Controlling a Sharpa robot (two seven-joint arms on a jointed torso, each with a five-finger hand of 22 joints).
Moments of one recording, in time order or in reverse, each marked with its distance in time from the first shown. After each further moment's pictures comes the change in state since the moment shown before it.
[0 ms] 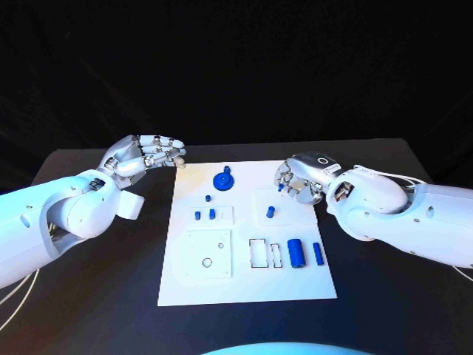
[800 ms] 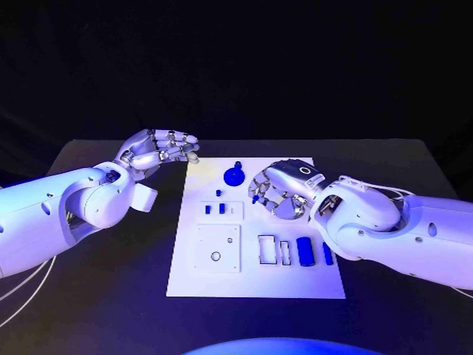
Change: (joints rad) left arm -0.006 0.004 0.000 0.001 0.000 0.000 0.000; left_hand 0.000 0.000 0.000 0.000 0.000 0.000 0.000 -0.004 0.000 0.000 0.000 -0.006 0.000 0.000 0.000 -0.005 0.002 0.000 0.000 0.000 -0.007 -0.002; right arm -0.011 0.080 -0.003 0.151 0.024 -0.021 0.003; right_hand -0.007 0.004 -0.003 -0.003 -0.003 -0.002 -0.002 0.004 0.002 0.000 0.000 -0.002 0.001 0.000 0.000 0.000 0.000 0.000 0.000 0.000 0.010 0.000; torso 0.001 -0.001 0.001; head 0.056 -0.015
